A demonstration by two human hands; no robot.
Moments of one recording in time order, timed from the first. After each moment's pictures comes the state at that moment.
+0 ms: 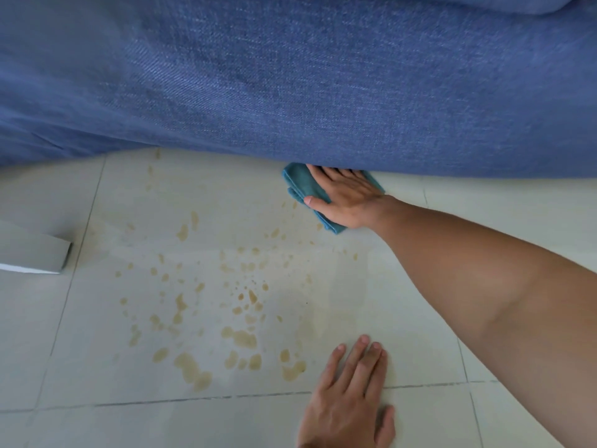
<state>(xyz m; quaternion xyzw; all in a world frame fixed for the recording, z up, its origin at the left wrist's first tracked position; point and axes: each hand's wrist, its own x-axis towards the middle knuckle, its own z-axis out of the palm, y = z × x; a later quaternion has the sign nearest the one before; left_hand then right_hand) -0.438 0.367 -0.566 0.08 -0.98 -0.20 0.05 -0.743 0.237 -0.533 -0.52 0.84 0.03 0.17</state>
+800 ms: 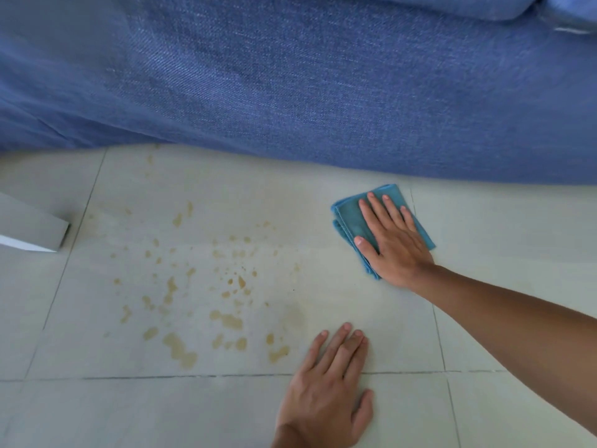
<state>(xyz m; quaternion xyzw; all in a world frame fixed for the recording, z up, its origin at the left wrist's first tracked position) -0.436 0.364 -0.560 0.08 -0.98 -0.20 0.03 -0.715 0.379 -0.546 -0.45 0.88 0.01 0.13</state>
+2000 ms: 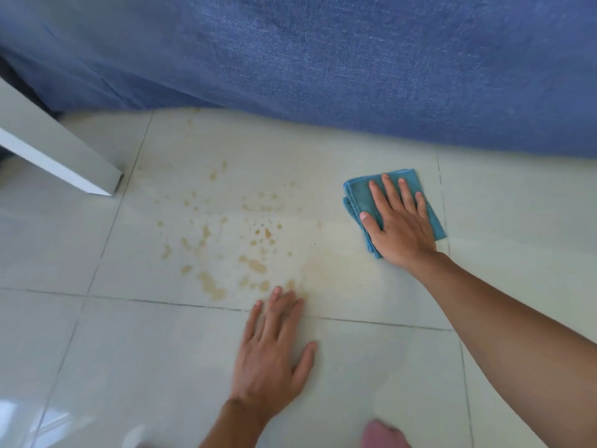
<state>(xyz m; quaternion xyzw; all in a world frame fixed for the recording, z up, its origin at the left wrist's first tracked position) -0.347 0.336 -0.558 0.27 -0.94 -0.20 0.08 -0.666 0.377 -0.552 -0.40 0.91 0.00 0.13</state>
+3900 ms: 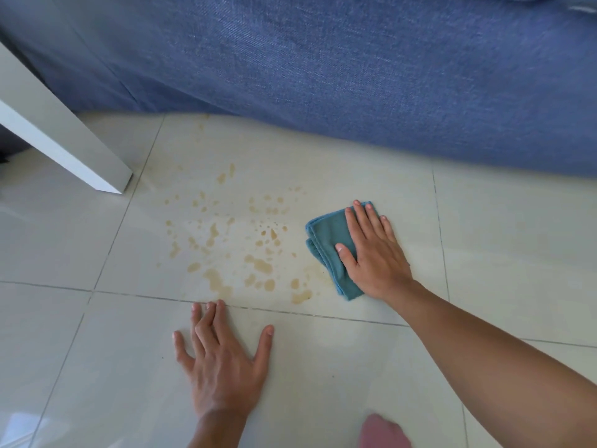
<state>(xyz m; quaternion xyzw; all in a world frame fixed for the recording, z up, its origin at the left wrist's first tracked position) -0.306 0.323 -0.562 0.56 -0.81 -0.15 0.04 -0.604 0.379 -0.555 -0.49 0.87 -0.02 0.10</state>
